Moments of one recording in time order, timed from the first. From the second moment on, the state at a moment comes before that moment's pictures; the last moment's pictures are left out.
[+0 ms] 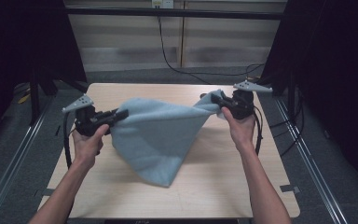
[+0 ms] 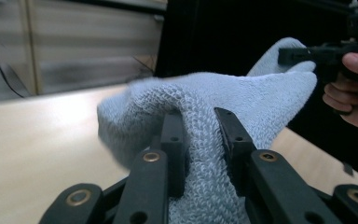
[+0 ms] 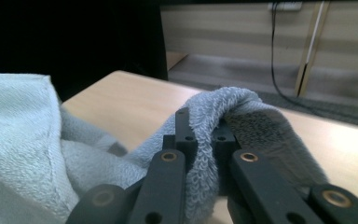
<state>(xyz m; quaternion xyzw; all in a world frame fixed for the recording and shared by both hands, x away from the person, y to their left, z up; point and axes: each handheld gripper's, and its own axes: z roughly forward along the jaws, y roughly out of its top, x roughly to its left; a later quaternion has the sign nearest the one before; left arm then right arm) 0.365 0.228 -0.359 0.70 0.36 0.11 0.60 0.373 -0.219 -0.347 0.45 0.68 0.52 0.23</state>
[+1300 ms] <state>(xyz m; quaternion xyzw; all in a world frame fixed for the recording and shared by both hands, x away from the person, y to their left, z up) 0.251 0.226 -0.484 0.82 0.30 0.00 0.49 0.214 -0.237 -0.470 0.48 0.75 0.44 0.11</state>
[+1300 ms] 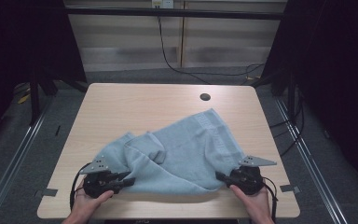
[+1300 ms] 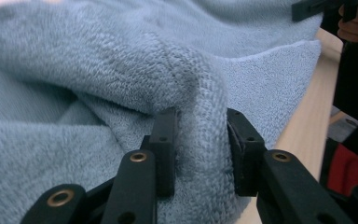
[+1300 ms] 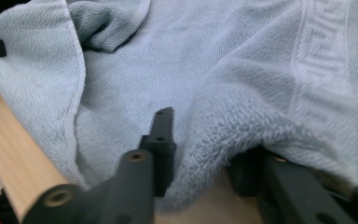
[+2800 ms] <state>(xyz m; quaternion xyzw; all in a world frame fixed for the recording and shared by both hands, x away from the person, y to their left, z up) 0.315 0.230 -0.484 0.80 0.36 0.04 0.48 0.337 -0.269 -0.505 0.50 0.77 0.36 0.17</state>
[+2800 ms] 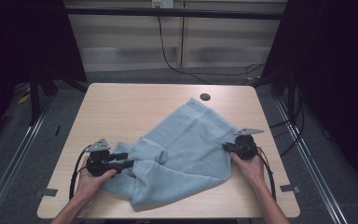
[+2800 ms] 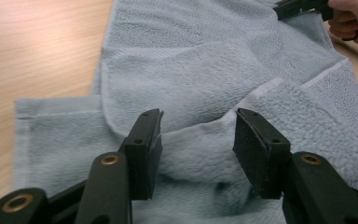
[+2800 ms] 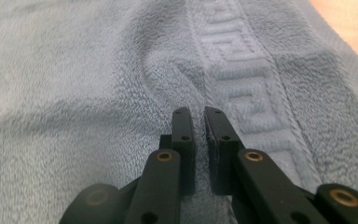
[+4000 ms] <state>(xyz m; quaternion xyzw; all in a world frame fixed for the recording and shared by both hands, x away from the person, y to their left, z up) 0.338 0.261 -0.509 0.80 0.40 0.07 0.43 0.328 -0.050 -0.463 0.29 0.83 0.47 0.03</state>
